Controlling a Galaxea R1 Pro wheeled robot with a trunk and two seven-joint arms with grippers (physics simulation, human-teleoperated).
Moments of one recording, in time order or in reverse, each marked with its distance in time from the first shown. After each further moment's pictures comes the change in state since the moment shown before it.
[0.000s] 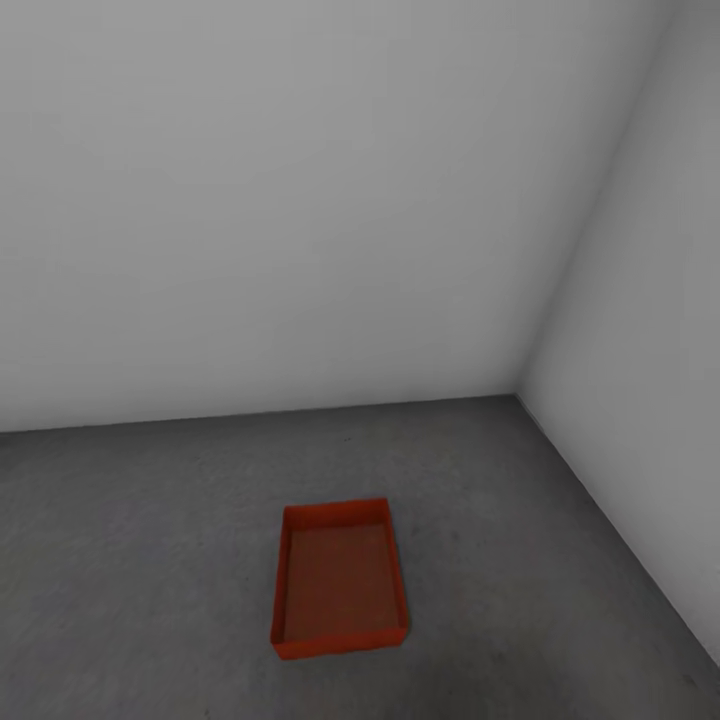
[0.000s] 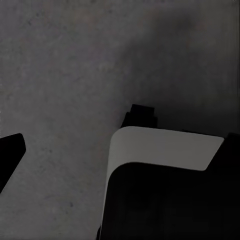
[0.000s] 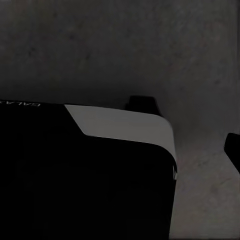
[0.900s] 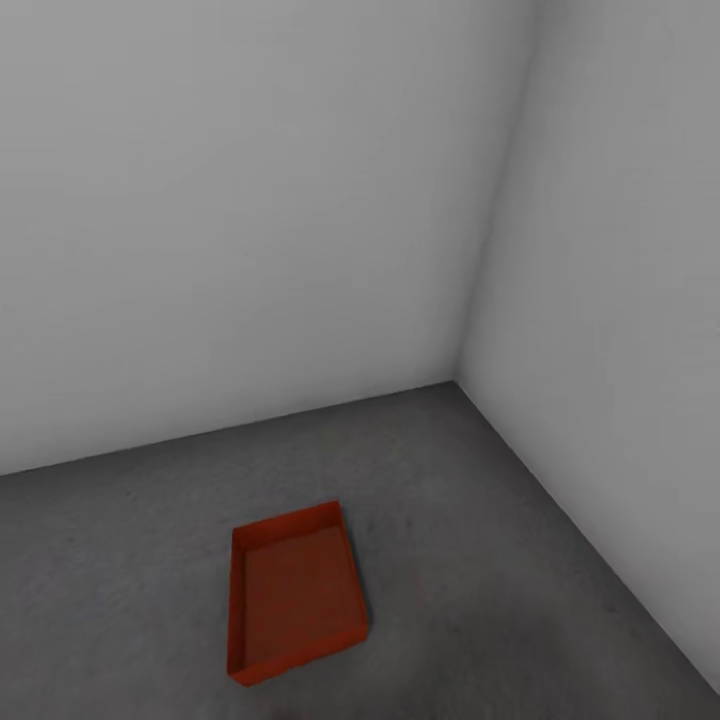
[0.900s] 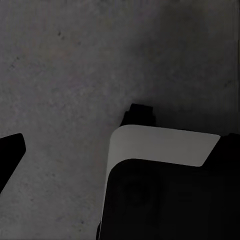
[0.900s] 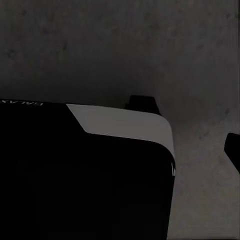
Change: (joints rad) left arm 0.000 -0.002 0.000 0.001 0.000 -0.001 -0.003; right arm 0.000 0.001 0.000 0.000 0.000 0.000 0.000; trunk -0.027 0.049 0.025
